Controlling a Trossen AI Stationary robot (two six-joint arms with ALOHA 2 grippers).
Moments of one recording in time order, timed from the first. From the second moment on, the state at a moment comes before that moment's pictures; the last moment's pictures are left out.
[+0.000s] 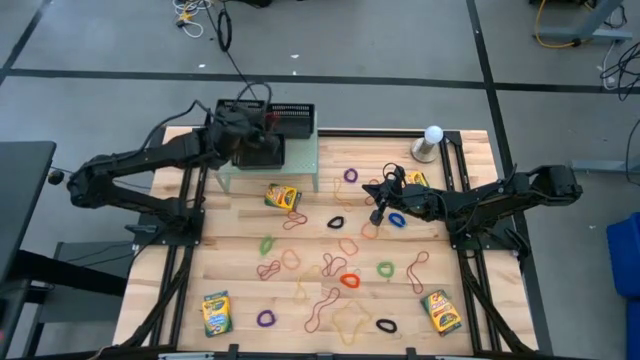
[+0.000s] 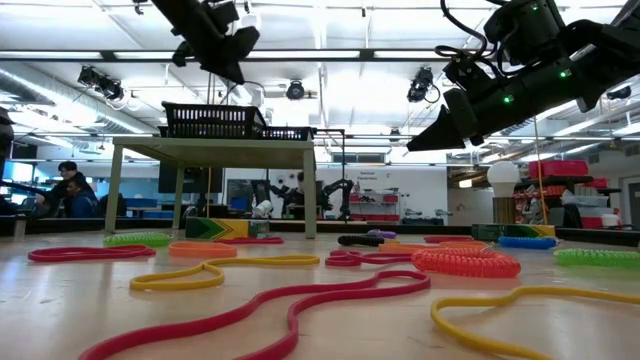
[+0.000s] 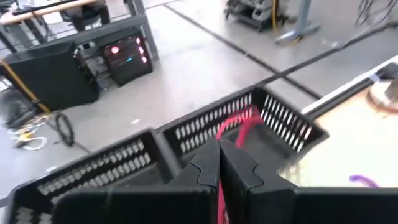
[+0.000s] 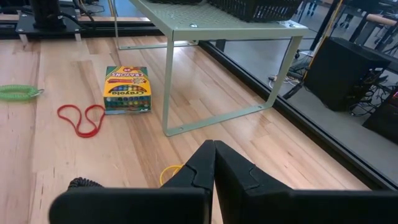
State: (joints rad) left arm 0.36 1.12 1.02 -0.32 -0.72 -0.18; right arm -0.03 1.26 0.35 0.56 0.47 0.01
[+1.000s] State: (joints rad) left arm 0.45 1.20 1.20 -0.14 -0.54 -0.17; right arm -0.03 1.26 0.35 0.56 0.47 0.01
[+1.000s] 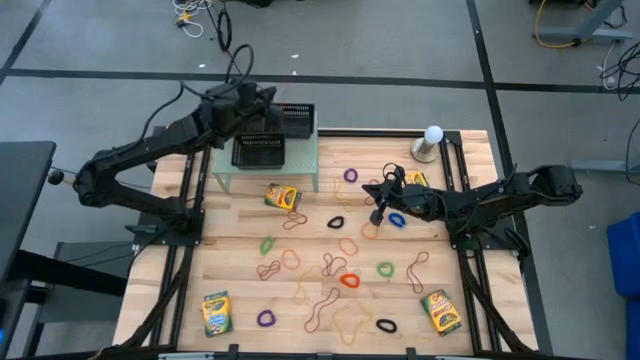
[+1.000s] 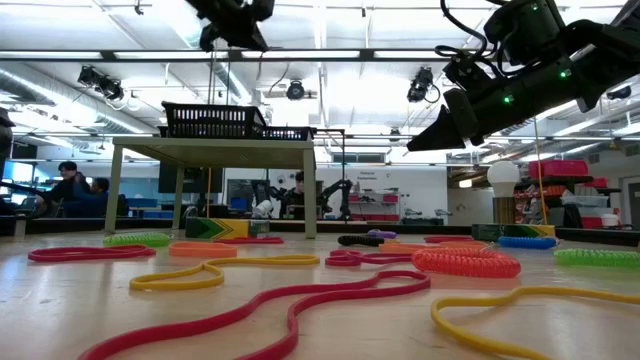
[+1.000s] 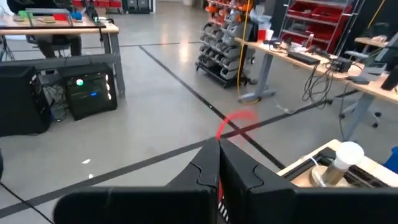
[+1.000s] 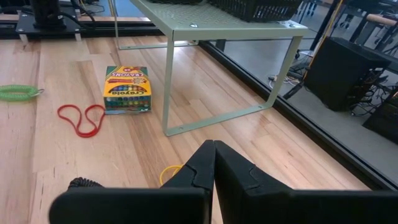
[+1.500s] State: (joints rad) left arm 0.54 1.44 1.24 -0.10 -0.48 -0.13; right arm -0.03 1.26 0.35 0.56 0.47 0.01
